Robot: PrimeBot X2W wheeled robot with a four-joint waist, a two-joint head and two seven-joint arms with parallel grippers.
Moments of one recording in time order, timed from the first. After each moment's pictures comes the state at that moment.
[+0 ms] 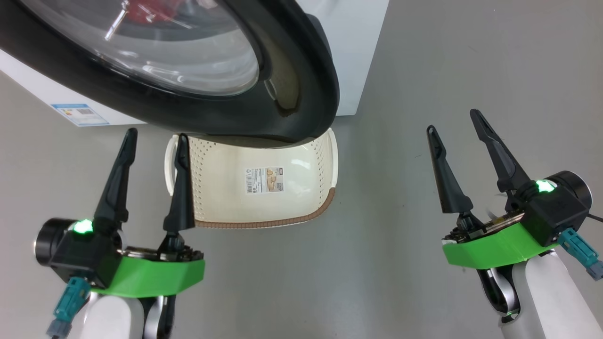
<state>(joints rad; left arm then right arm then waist) -0.30 0.03 -0.06 -0.01 -0.15 -0.04 -0.26 -0.27 -0.06 0.08 0.03 0.17 0.13 -0.26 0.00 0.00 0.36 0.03</state>
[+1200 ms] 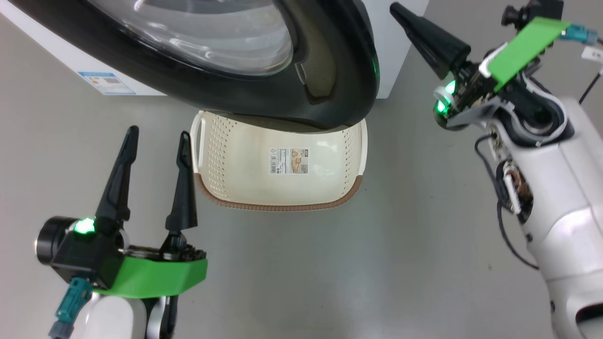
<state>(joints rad) -0.31 0.03 -0.07 -0.03 -0.15 -0.03 -0.26 -0.90 -0.10 0.18 0.57 1.77 0.13 0.48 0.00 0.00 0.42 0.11</state>
